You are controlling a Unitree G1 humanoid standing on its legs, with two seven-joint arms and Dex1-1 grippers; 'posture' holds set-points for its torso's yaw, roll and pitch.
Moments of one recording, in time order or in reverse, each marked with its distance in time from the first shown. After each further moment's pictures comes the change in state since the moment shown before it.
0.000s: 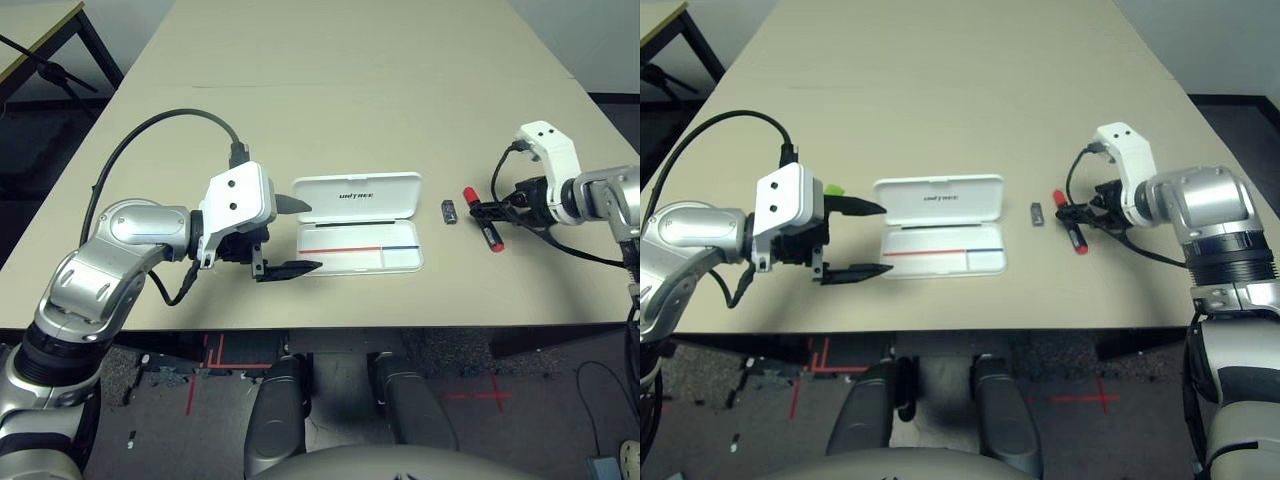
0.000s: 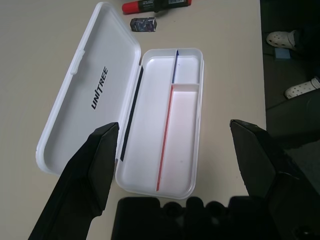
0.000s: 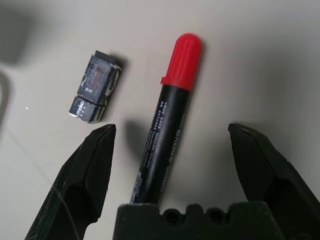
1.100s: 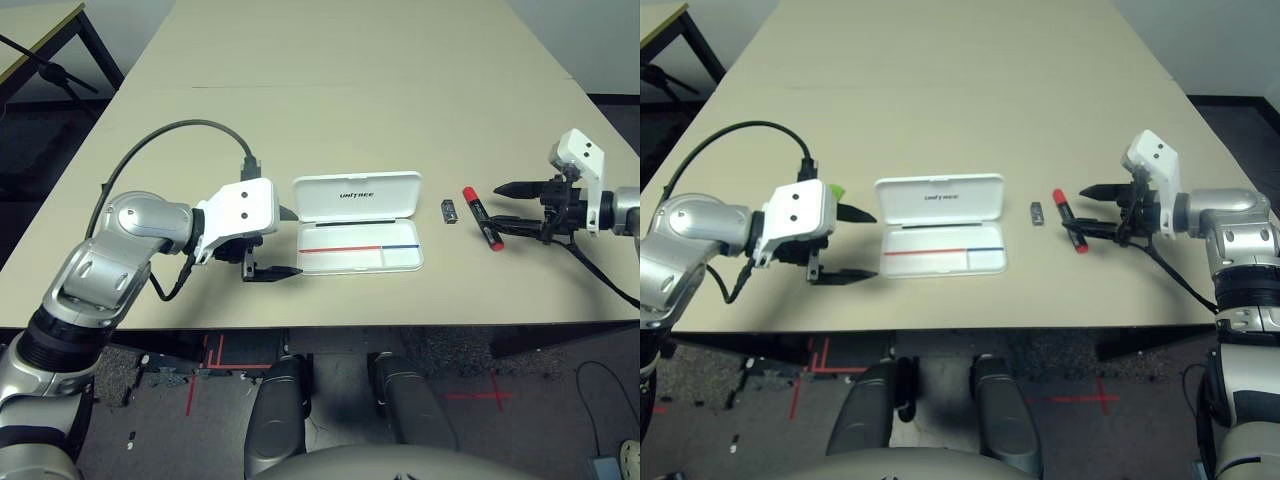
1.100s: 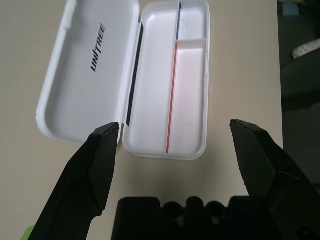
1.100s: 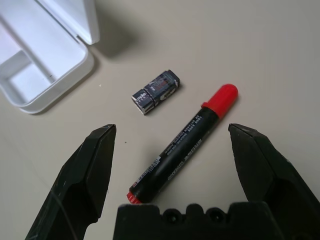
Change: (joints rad) left arm -0.041 0.021 -0.017 0.081 0.131 -0.029 -0.116; right arm 0.171 -0.081 -0.200 0.149 0.041 -0.707 0.408
